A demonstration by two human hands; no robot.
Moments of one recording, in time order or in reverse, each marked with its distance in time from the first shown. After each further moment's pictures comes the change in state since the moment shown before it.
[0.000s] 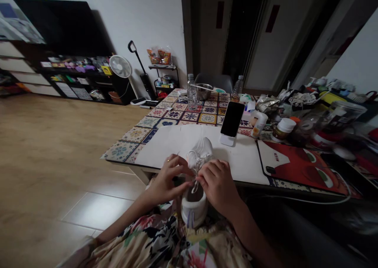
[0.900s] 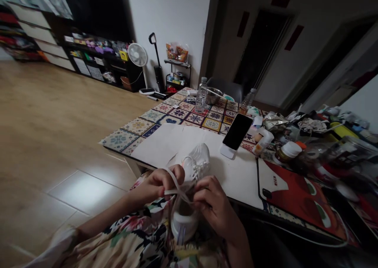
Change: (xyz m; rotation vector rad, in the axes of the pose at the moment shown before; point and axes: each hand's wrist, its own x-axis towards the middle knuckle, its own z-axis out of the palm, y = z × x) left_hand -0.003 -0.007 0.008 -1.018 0.021 -0.257; right_hand -0.016 0.021 -0.013 0.570 -0.187 0.023
